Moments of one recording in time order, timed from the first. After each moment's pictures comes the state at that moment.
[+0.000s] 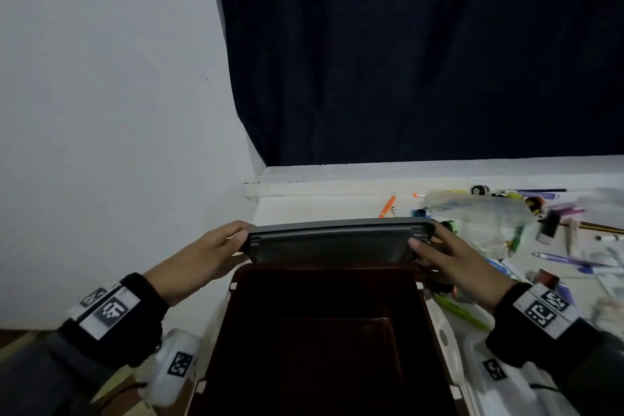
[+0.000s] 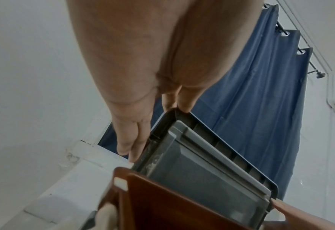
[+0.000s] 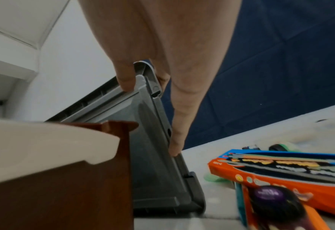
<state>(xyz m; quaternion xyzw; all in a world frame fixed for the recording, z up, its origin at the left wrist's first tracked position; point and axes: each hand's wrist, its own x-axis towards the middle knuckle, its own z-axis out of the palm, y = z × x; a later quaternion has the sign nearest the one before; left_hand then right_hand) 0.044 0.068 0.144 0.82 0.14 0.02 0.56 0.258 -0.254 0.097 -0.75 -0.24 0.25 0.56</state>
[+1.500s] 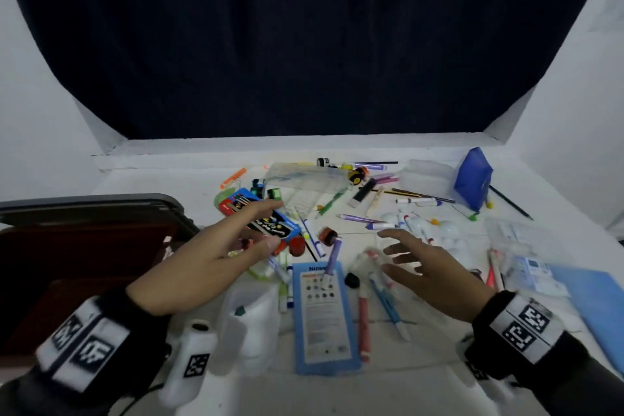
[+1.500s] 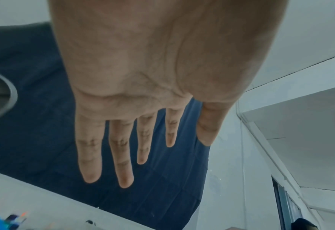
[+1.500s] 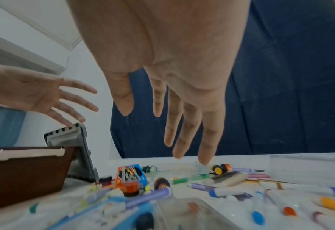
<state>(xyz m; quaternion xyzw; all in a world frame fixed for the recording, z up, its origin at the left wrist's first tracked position) 0.173 -0.321 0.152 0.90 0.02 0.05 0.43 0.343 -0.603 0.090 -0.87 -0.34 0.16 0.33</state>
